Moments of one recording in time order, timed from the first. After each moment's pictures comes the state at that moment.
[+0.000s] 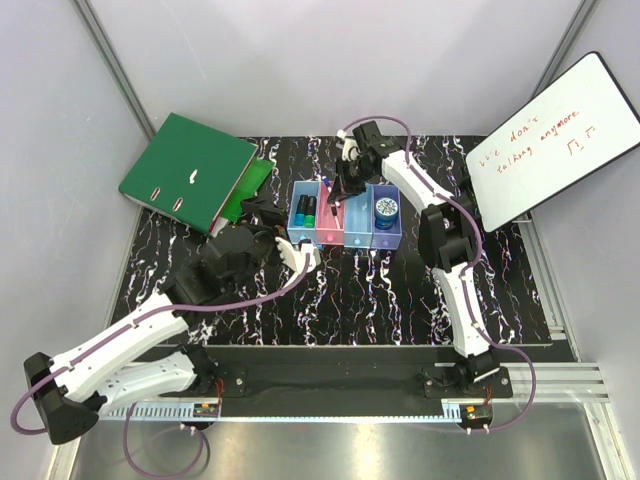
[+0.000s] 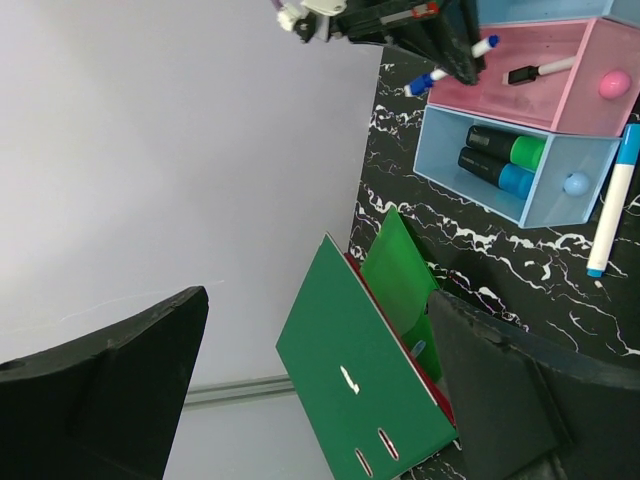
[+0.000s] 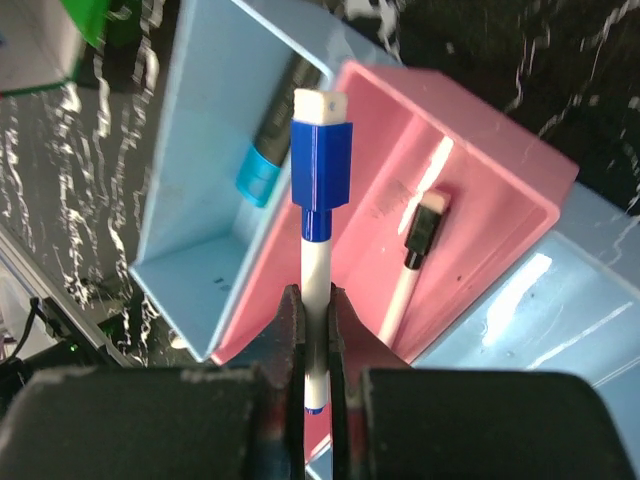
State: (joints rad) left arm -0.86 0.89 0.86 -0.23 -0.31 1.16; right arm 0.41 2.44 2.27 -0.84 -0.54 0.24
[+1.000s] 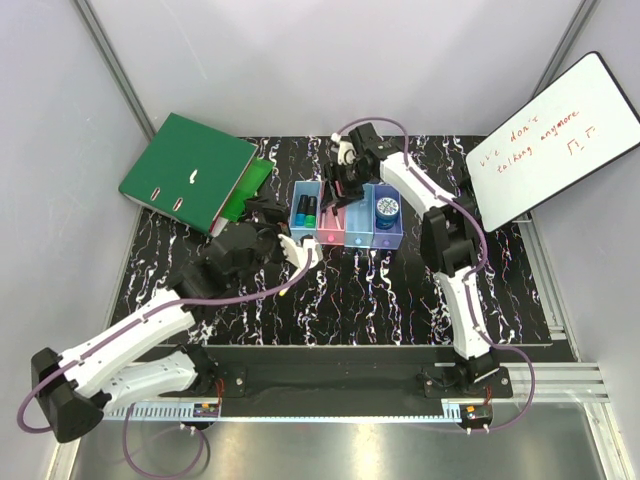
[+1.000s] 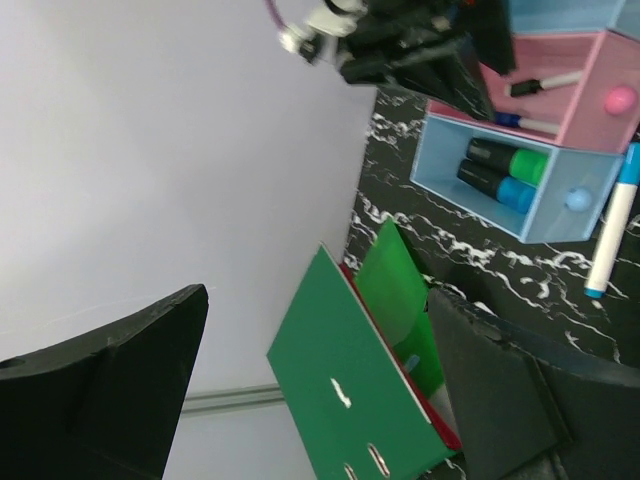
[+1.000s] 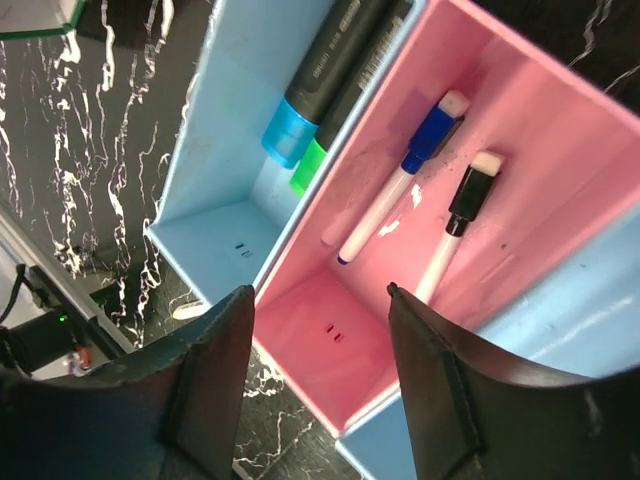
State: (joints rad) left arm -0.82 0.93 0.84 -0.15 -0.26 1.15; right arm 0.44 2.37 2.16 -0.84 -0.55 0.21
